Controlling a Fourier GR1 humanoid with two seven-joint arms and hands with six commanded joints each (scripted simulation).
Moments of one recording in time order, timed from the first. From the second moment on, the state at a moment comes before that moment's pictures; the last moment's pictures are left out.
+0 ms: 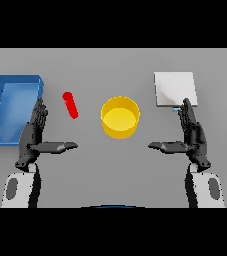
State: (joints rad) left arm 0.00 0.00 0.00 -1.57 0.00 0.00 0.00; right arm 0.00 0.00 0.00 -1.57 0.00 0.00 0.00
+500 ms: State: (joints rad) left arm 0.10 0.05 -0.08 -1.68 -0.12 0.01 -0.04; right arm 0.12 -0.03 0.15 -1.68 0.27 -0.07 -0.15
